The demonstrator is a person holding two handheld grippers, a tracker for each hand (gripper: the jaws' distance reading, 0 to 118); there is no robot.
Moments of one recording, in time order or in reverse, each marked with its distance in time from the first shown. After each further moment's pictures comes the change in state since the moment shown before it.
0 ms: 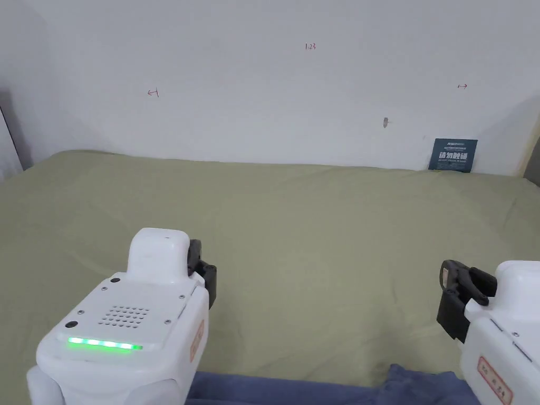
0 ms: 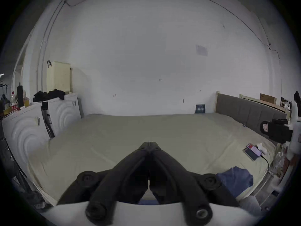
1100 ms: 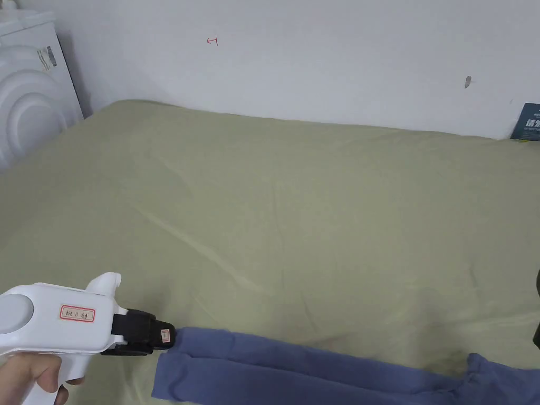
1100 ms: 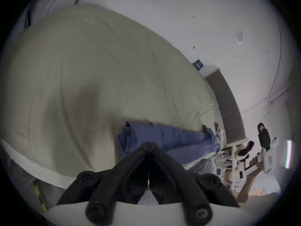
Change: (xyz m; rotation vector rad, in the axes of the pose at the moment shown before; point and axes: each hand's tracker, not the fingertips) left arm -0.241 -0.129 -0.094 -0.867 -0.454 0.552; right arm -0.050 -0.010 0.009 0.000 -0.020 0.074
